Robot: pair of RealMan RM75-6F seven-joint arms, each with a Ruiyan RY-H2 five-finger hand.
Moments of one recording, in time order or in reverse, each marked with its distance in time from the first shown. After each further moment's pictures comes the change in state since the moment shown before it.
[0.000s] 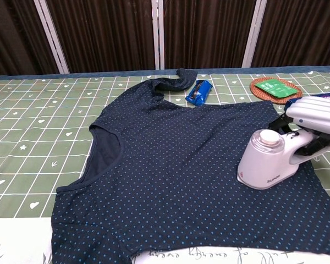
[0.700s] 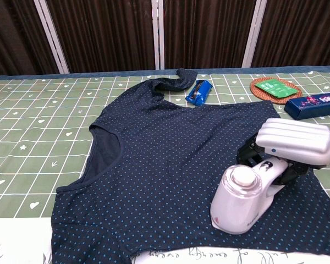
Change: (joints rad) left arm 0.002 0.010 0.000 0.001 0.010 -0.003 -0.020; right arm 0.060 0.038 -0.057 -0.264 -0.105 0.061 -0.152
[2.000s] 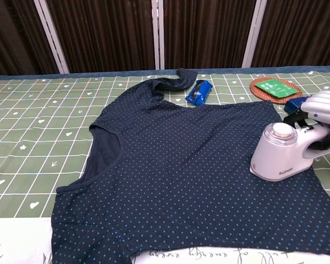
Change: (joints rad) left arm -0.006 -0.020 0.004 0.000 -0.011 -0.003 0.036; right arm -0.080 0.030 0.078 0.201 0.147 -0.104 0.095
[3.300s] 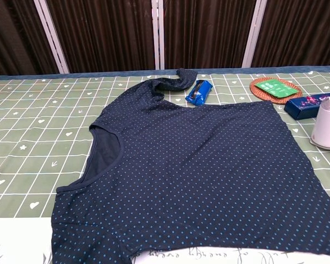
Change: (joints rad) left arm -0.001 -0.003 0.004 -0.006 0.002 -0.003 0.002; right arm -0.050 0.034 0.139 0.201 0.184 -0.236 0.068
